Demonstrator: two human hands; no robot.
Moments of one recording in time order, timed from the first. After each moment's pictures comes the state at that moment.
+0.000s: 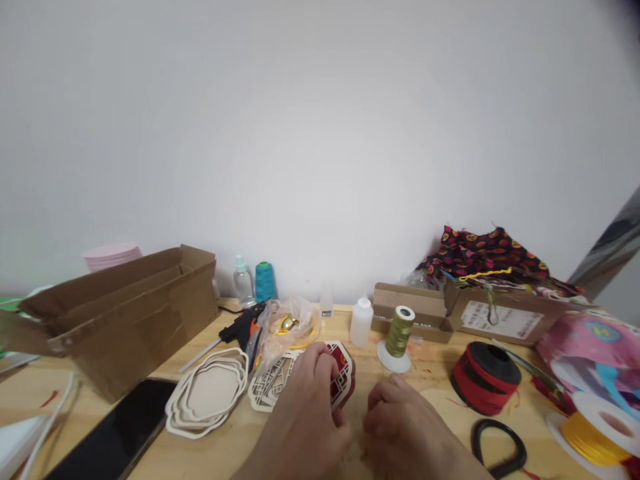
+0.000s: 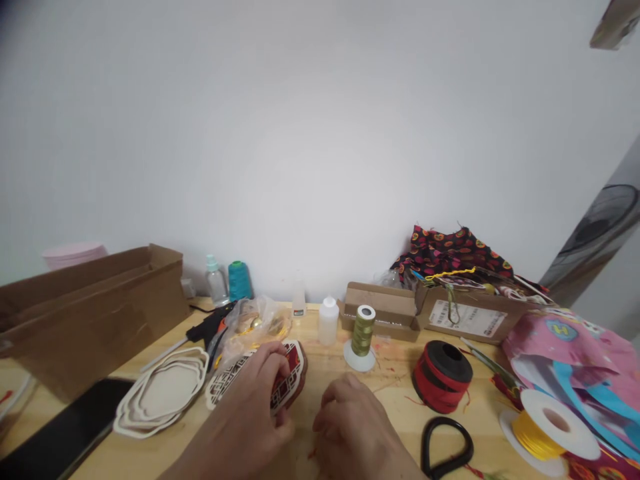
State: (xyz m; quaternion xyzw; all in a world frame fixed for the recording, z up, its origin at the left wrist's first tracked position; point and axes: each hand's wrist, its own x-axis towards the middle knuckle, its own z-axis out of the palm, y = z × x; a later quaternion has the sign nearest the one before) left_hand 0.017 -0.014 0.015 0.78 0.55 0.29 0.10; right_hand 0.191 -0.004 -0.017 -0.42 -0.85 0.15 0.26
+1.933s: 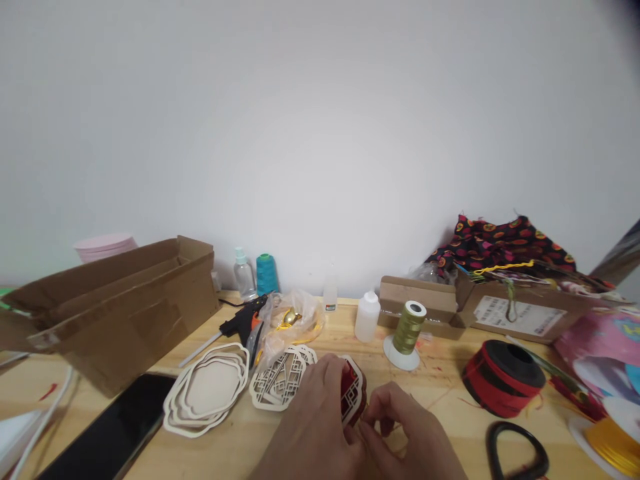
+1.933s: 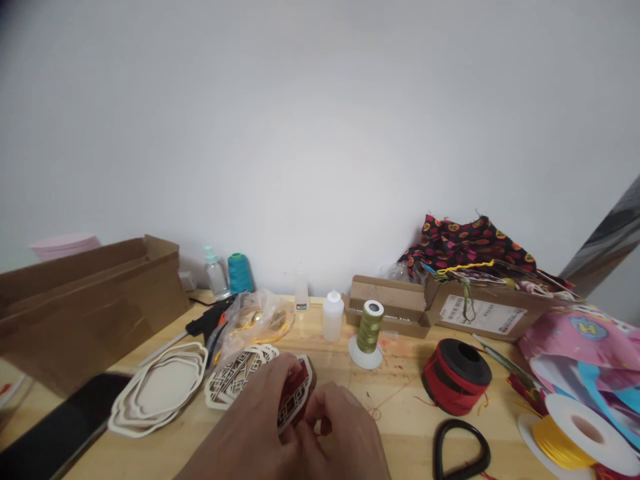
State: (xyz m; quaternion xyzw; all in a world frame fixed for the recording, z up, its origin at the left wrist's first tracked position) left_hand 0.028 -0.018 0.022 0.73 0.59 0.24 0.24; right_hand 0.162 -0.021 -0.013 -0.54 -0.74 0.22 0.34
